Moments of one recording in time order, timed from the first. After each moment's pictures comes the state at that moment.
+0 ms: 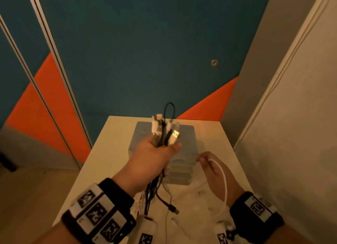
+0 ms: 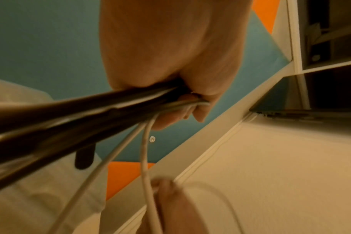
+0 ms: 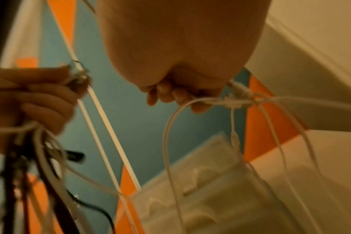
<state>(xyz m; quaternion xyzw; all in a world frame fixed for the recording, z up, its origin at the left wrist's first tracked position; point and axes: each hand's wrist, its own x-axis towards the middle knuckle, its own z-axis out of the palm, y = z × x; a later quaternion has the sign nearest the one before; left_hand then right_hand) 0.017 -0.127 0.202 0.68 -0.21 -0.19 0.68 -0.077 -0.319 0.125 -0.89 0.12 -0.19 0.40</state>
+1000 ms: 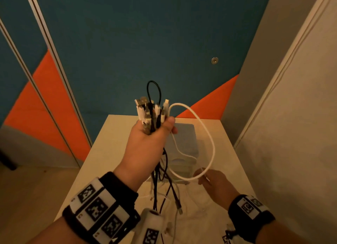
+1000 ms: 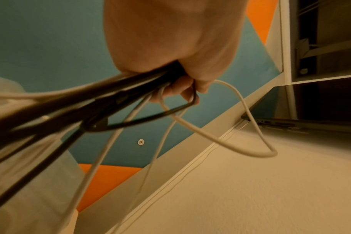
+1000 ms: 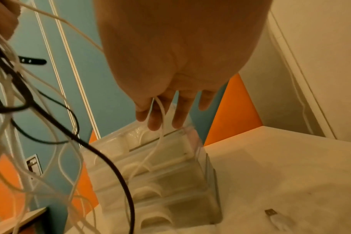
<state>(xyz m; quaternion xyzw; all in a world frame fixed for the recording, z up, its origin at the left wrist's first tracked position) 0.017 -0.137 0.229 0.63 -0.21 -0.06 0.74 -0.082 -0.343 0.077 -0.94 0.10 -0.09 0.32</state>
